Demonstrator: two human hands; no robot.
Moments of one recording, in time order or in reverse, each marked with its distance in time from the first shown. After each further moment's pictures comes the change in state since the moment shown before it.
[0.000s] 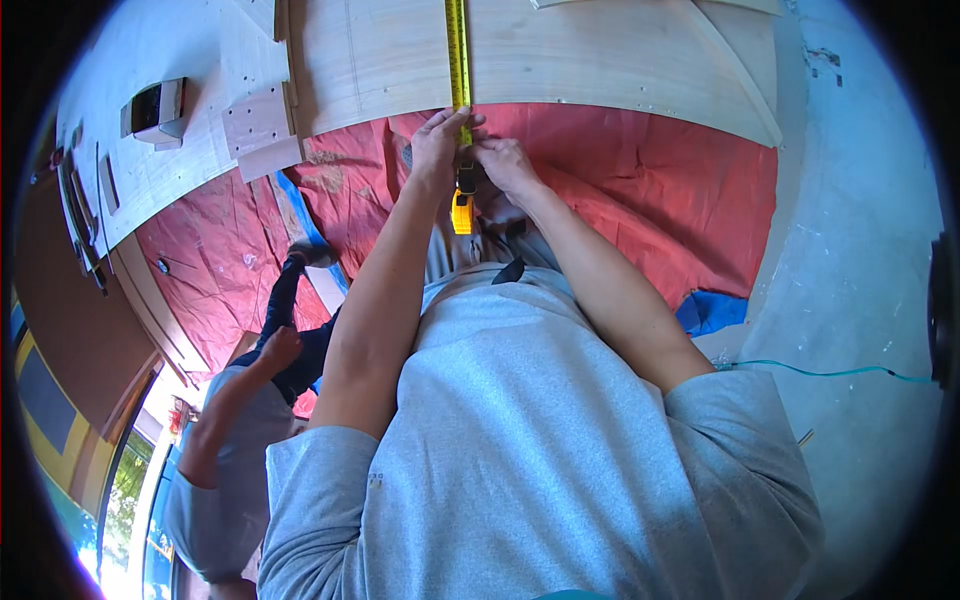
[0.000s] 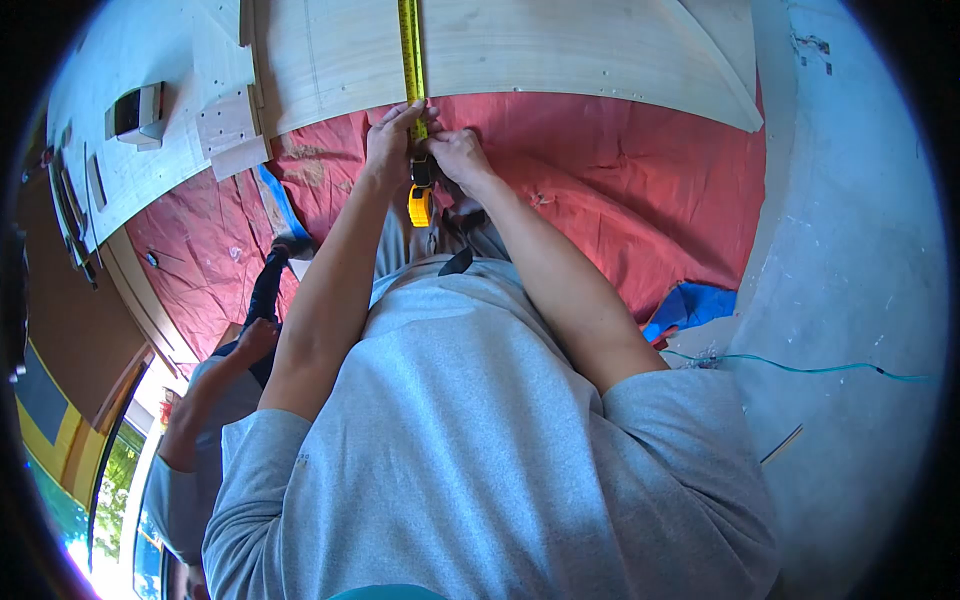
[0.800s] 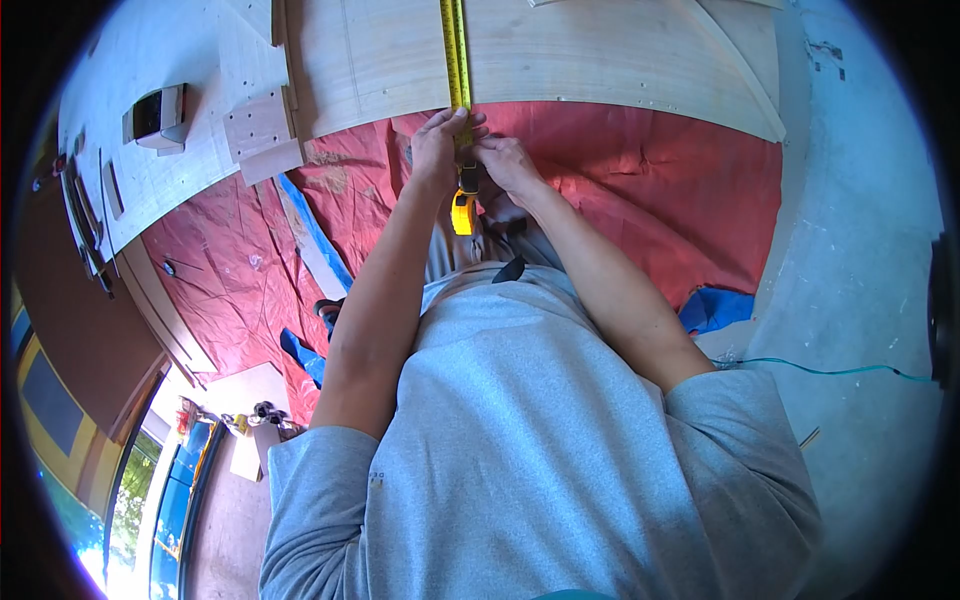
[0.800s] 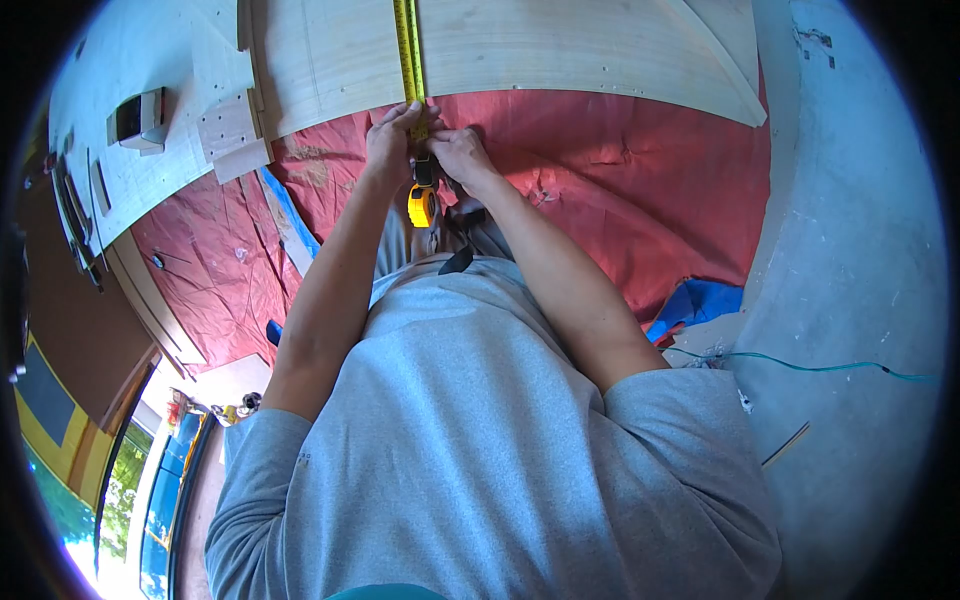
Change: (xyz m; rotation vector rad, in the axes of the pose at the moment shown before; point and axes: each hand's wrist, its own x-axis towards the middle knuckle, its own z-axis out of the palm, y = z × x) left_hand -0.008 0.006 0.007 0.038 0.025 0.004; right_hand -0.005 -0.003 -0.003 0.097 -0.059 -0.011
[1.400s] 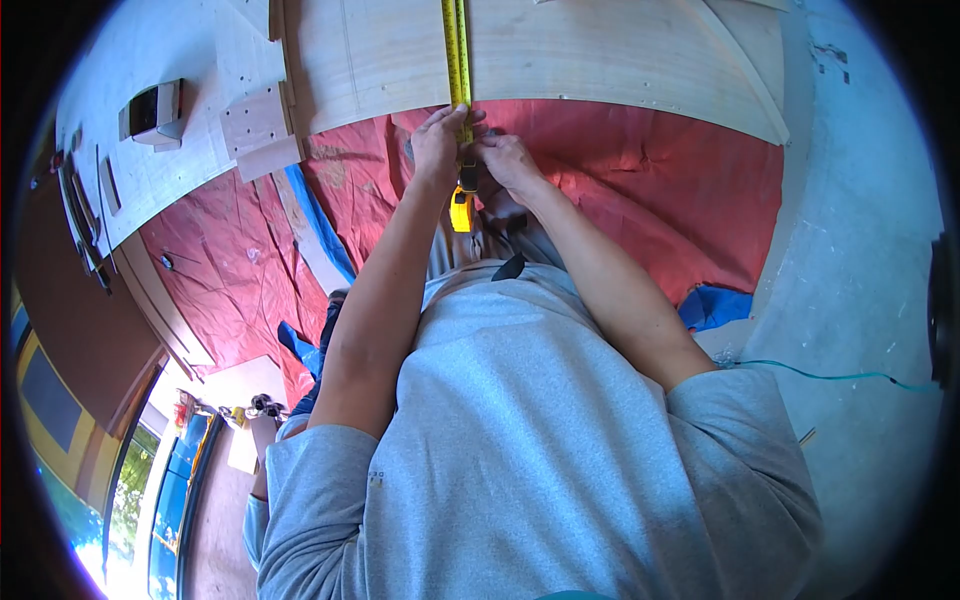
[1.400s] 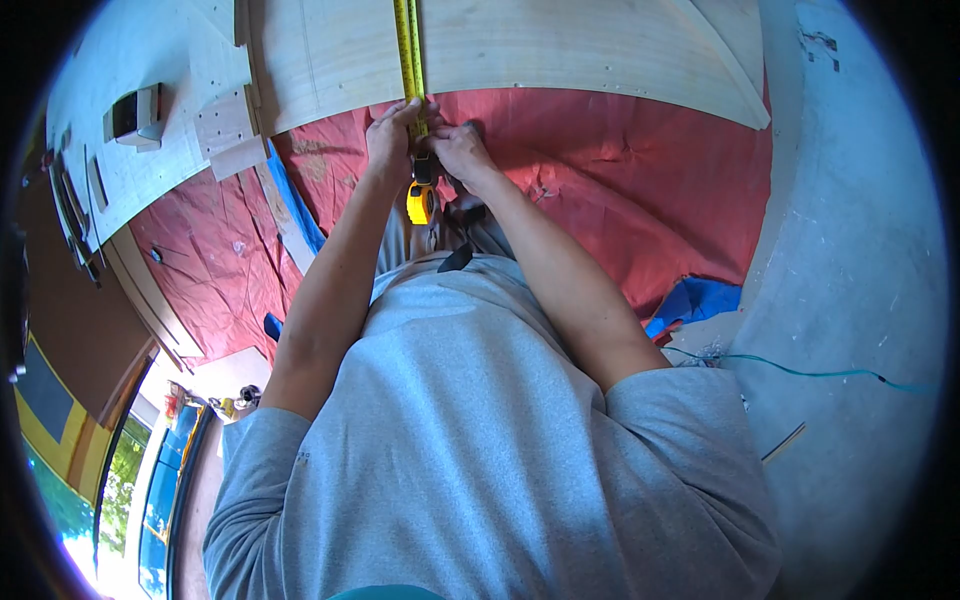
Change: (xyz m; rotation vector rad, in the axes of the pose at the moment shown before) left_hand 0.004 -0.006 0.002 -0.003 0.059 0.029; right_hand 0.006 0.003 0.000 0.048 0.003 0.044
